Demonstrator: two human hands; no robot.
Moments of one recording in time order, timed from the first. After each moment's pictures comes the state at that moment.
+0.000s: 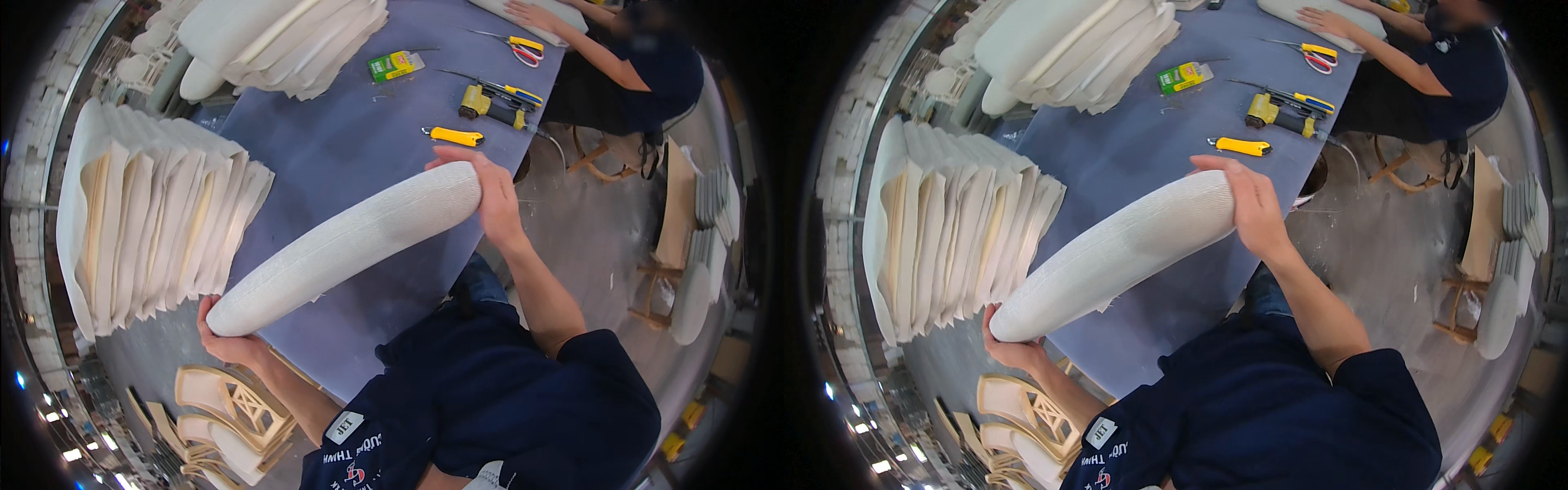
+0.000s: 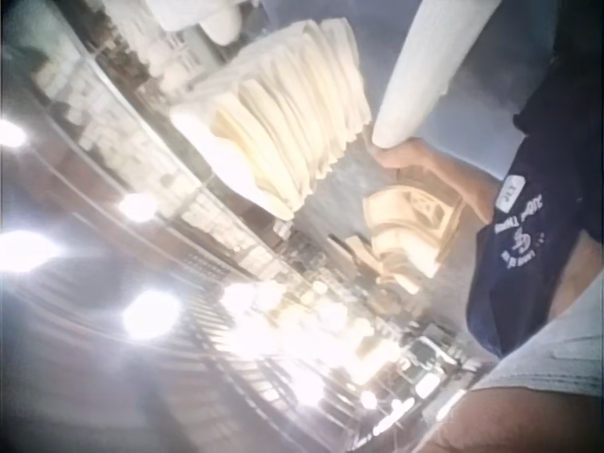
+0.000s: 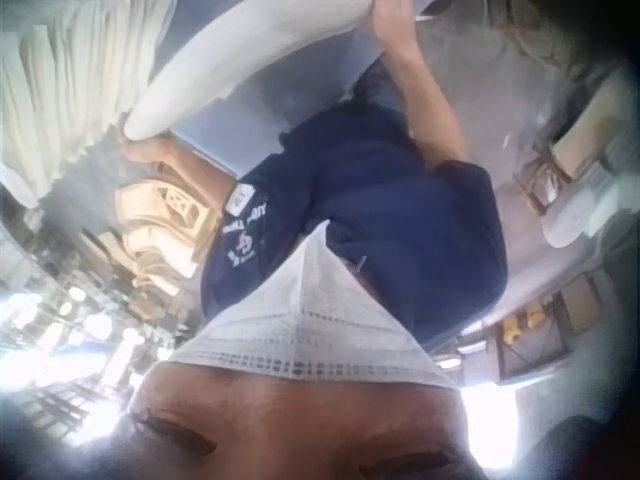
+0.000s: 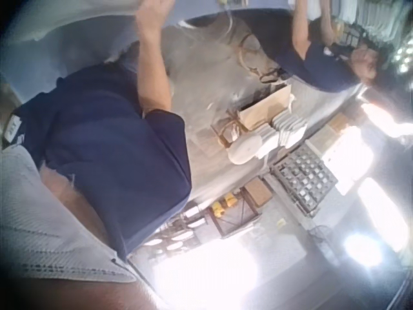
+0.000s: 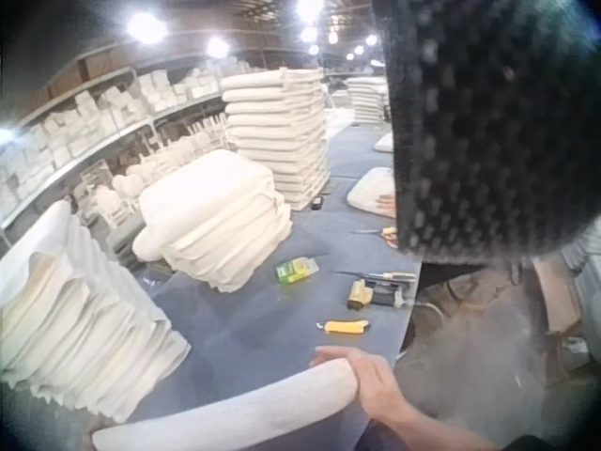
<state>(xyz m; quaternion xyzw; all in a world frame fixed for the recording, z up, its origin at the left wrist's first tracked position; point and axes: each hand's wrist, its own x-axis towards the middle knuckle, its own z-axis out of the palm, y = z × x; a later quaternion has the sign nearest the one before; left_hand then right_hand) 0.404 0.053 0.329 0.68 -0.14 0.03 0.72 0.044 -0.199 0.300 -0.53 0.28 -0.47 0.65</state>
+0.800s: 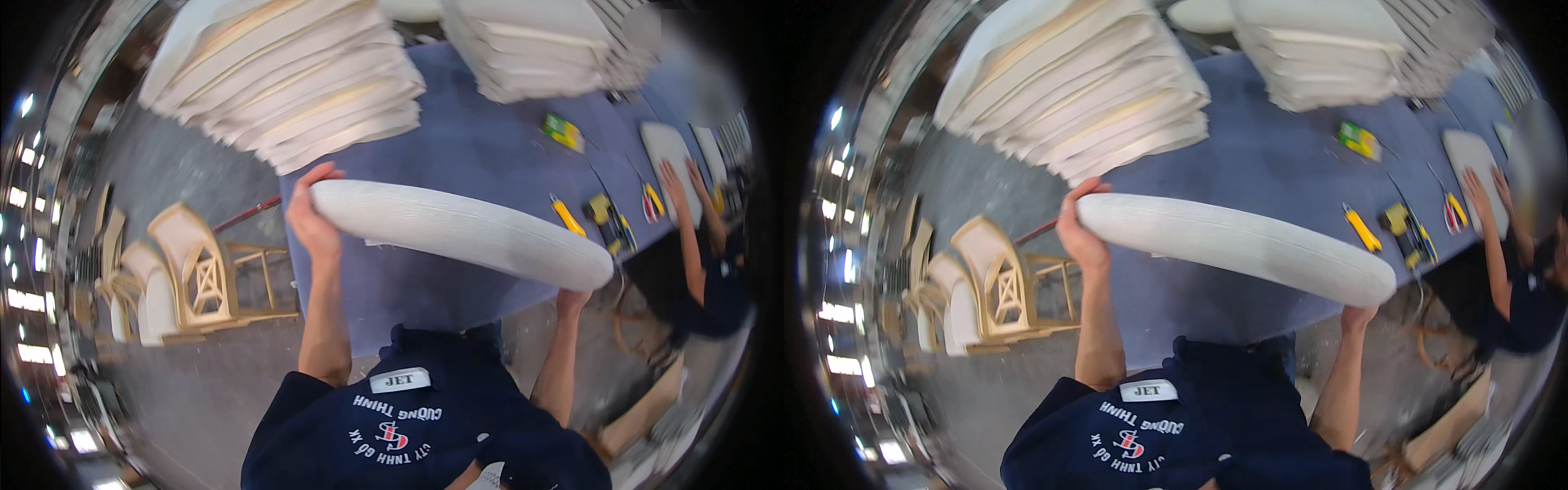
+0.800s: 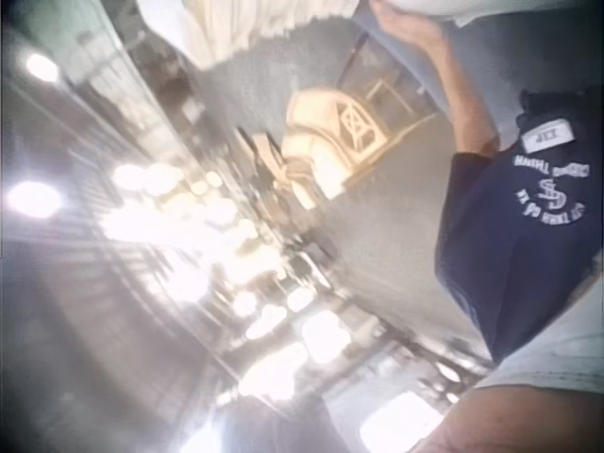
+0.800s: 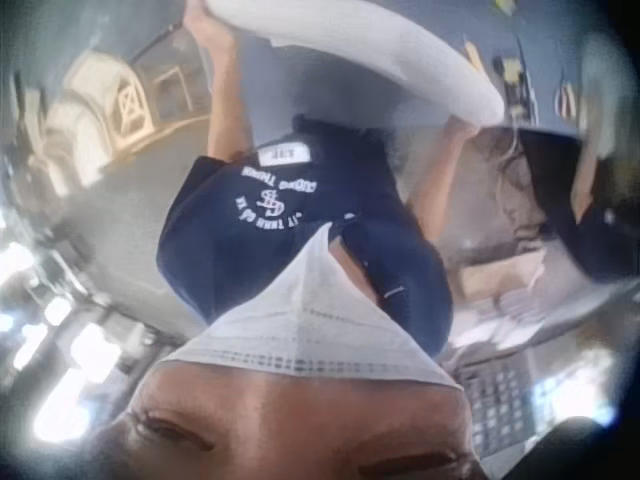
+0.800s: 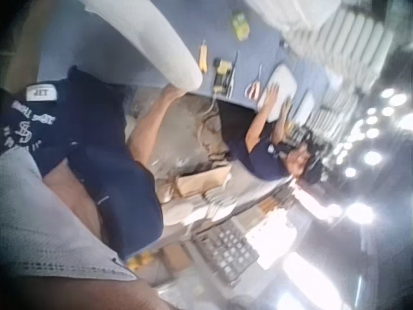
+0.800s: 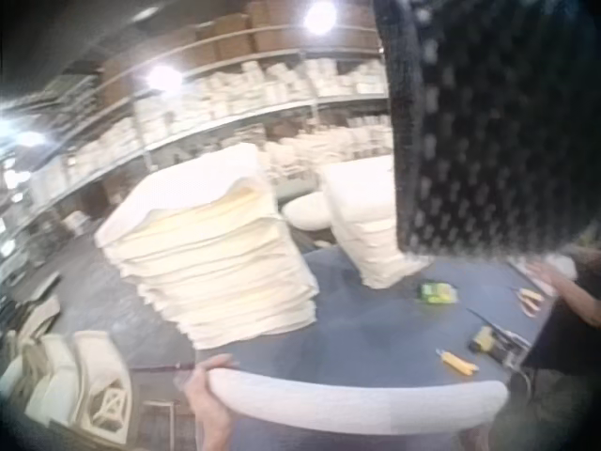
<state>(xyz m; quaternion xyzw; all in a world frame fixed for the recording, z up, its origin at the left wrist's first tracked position) 0.400 0.045 0.318 0.64 -0.21 0.03 0.74 0.015 -0.230 0.127 -0.46 0.28 -0.49 0.68</state>
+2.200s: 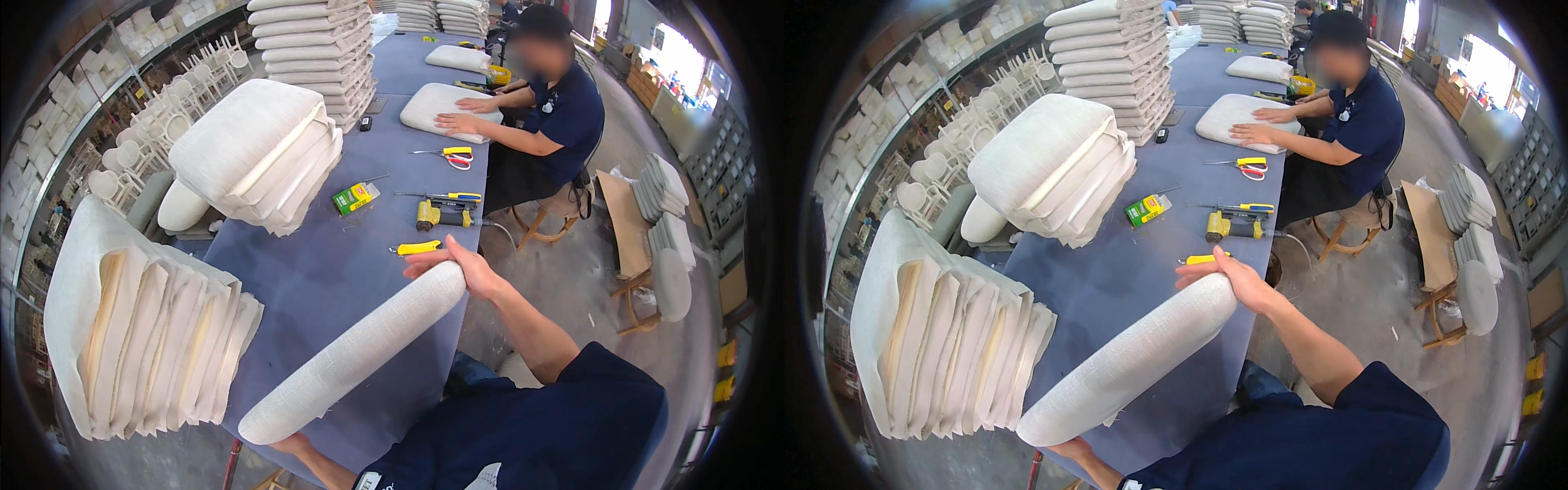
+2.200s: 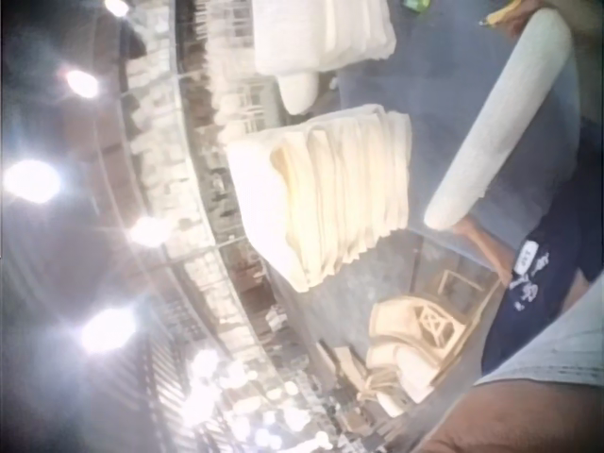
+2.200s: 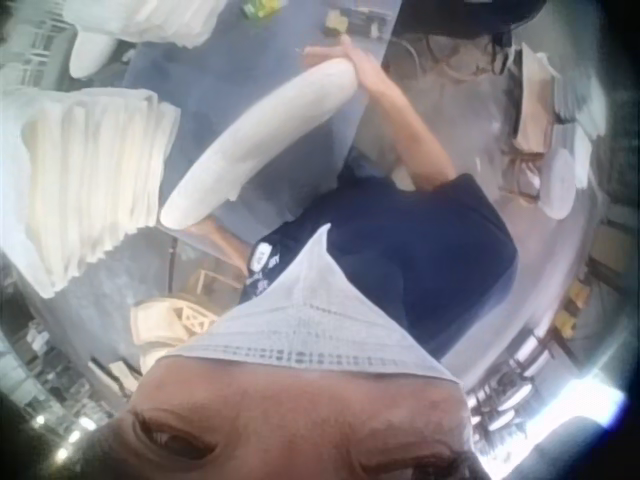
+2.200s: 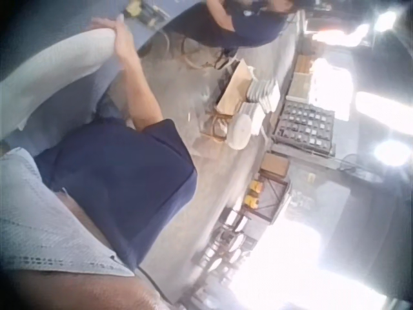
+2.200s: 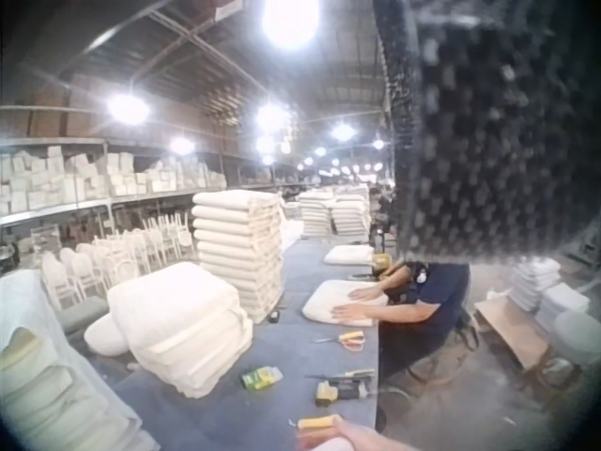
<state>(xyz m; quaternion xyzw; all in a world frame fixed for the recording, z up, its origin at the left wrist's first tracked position) 0.432 0.069 0.184 0.58 -0.07 -0.05 0.81 0.040 -0.210 0.324 -0.54 0.32 -0.33 0.70</state>
